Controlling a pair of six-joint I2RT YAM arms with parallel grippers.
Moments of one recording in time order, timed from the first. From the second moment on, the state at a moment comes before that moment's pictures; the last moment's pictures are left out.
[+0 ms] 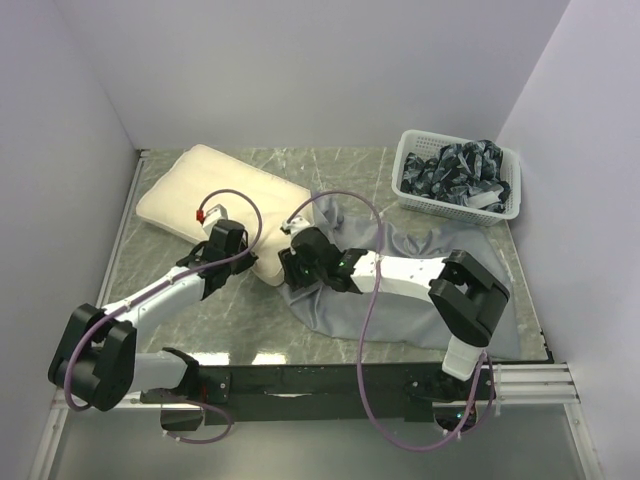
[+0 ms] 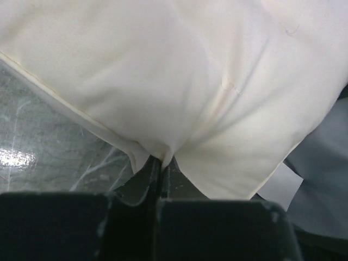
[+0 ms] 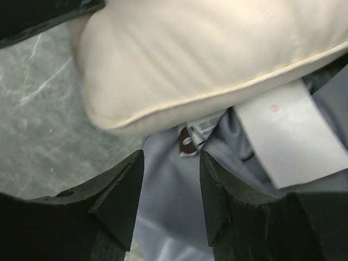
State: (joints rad) left arm -0.44 1.26 0.64 -0.12 -0.24 -0.88; right arm 0.96 1.74 1.07 -0.08 0.08 0.36
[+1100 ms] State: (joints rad) left arm -0.45 1.22 0.77 -0.27 -0.24 -0.85; right arm 0.88 1.83 1.01 0.04 0.10 0.33
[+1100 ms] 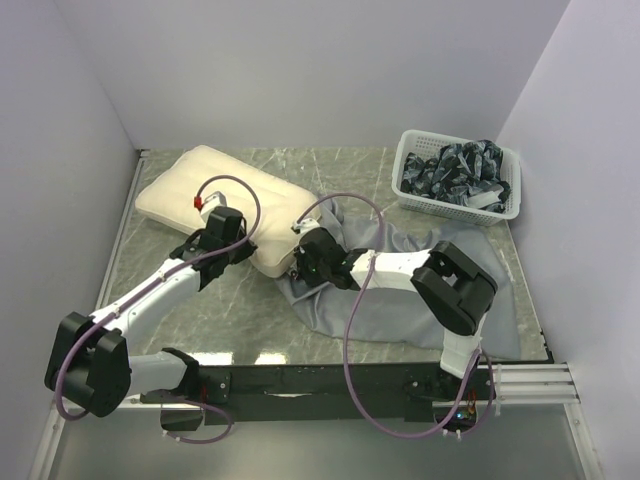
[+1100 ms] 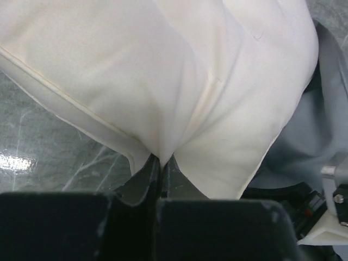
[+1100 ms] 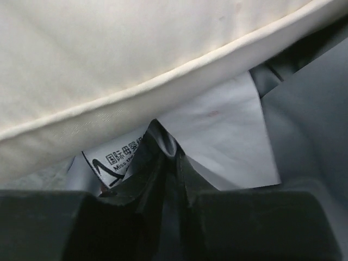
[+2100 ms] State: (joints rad) left arm -0.52 1.29 0.86 -0.30 -0.24 -0.88; right arm 1.12 1.76 1.06 -0.07 0.14 0.41
